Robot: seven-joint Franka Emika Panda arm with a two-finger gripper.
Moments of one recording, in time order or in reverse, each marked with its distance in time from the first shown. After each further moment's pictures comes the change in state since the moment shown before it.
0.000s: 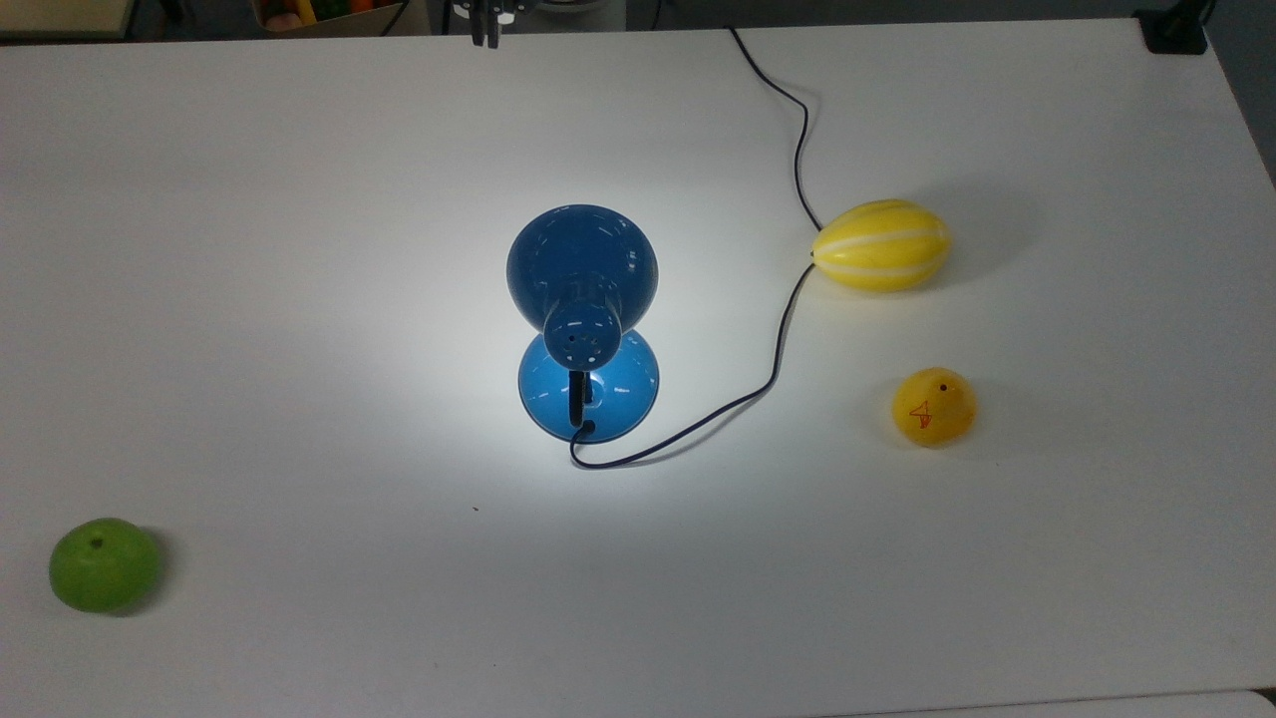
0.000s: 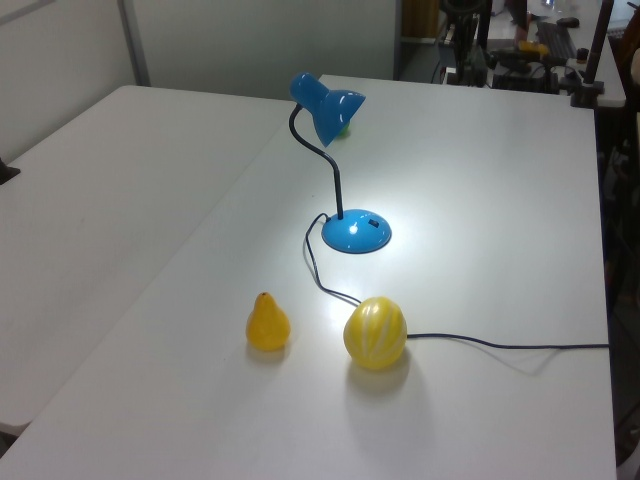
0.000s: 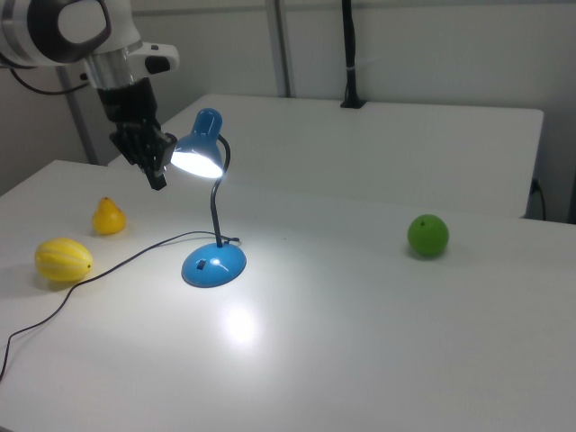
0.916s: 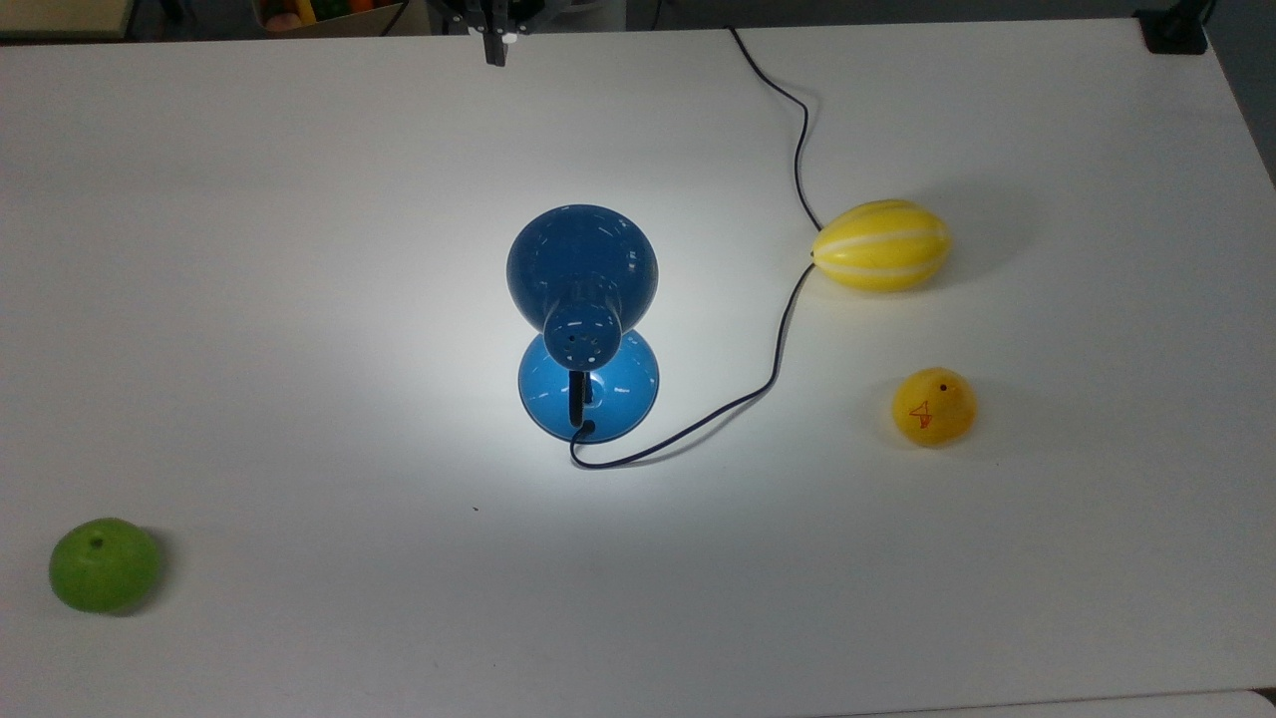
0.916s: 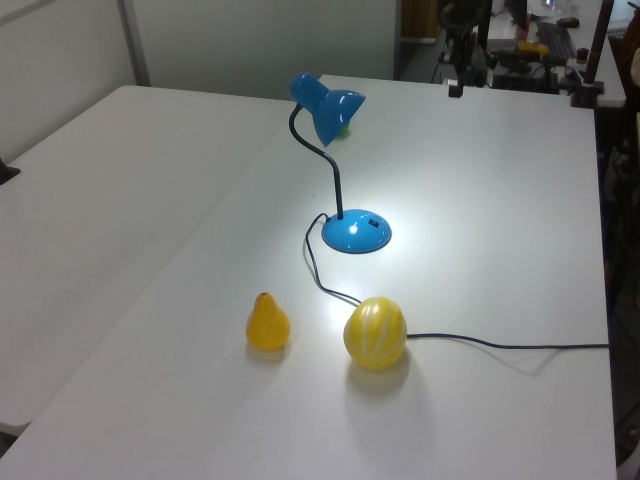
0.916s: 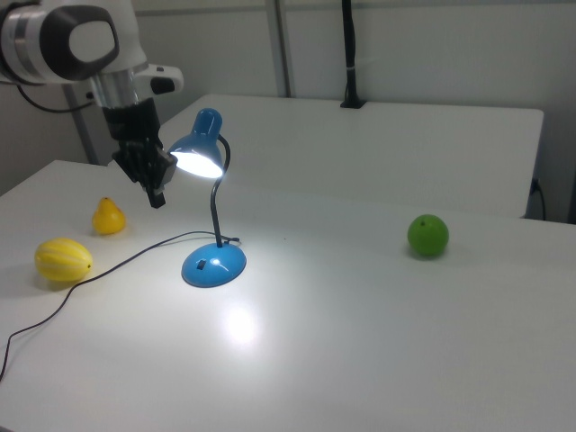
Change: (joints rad) arm 0.009 0.018 0.000 -0.045 0.000 0.005 -0.001
